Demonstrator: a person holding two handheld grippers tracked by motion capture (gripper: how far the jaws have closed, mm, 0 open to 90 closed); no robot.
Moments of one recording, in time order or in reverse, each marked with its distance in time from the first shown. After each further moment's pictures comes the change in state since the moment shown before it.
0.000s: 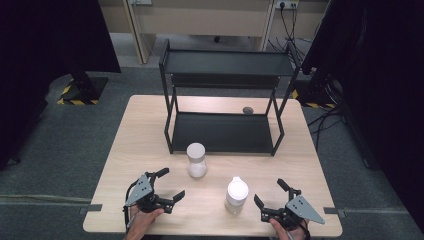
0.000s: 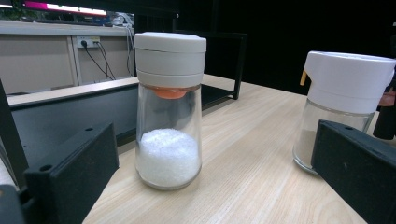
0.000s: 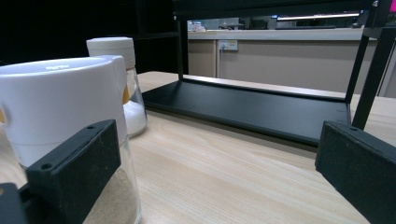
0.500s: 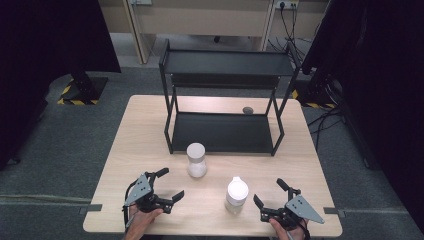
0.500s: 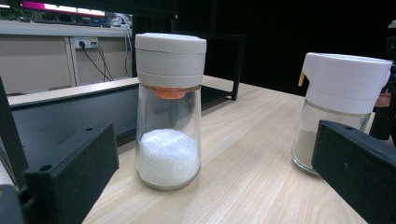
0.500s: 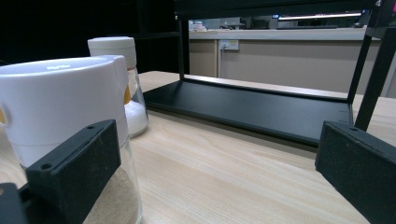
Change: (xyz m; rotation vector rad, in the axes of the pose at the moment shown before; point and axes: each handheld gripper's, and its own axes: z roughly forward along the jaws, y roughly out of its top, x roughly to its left) left arm 0.003 -0.001 -0.002 -0.007 -0.009 -0.007; right arm 0.000 0.000 0.001 0.001 0.004 -0.002
